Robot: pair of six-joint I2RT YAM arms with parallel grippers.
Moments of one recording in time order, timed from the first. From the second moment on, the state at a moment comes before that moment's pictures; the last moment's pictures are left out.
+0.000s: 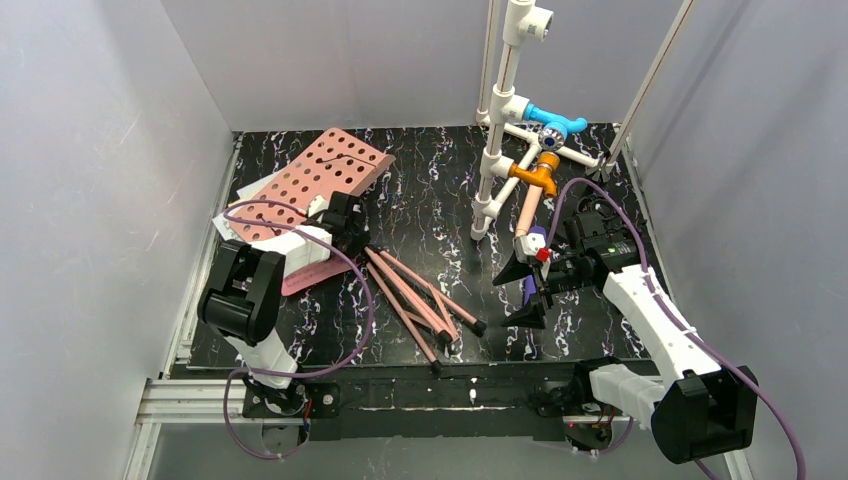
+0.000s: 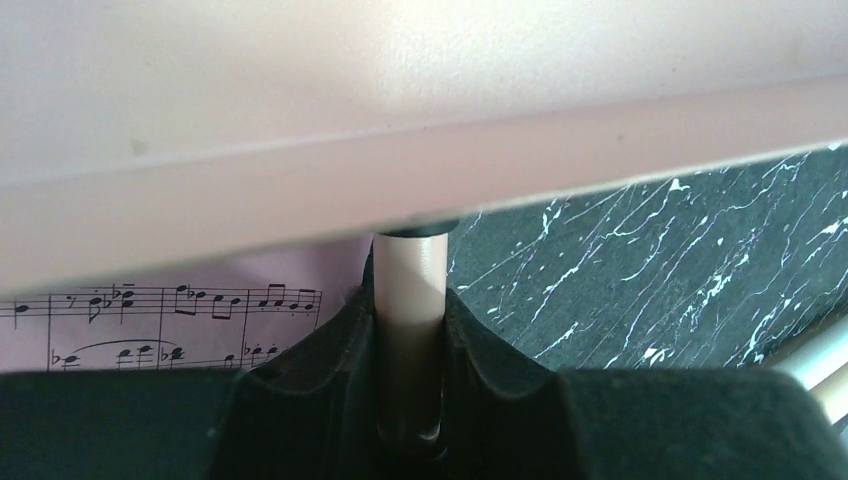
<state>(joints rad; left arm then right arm) -0.34 1.68 0.92 -0.20 -0.22 -1.12 0.25 1.06 0.82 -0.98 -1.24 -1.10</state>
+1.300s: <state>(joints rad) -0.32 0.84 0.60 -0.11 0.12 -0.99 0.10 0.97 0.86 -1.05 -1.14 -0.99</state>
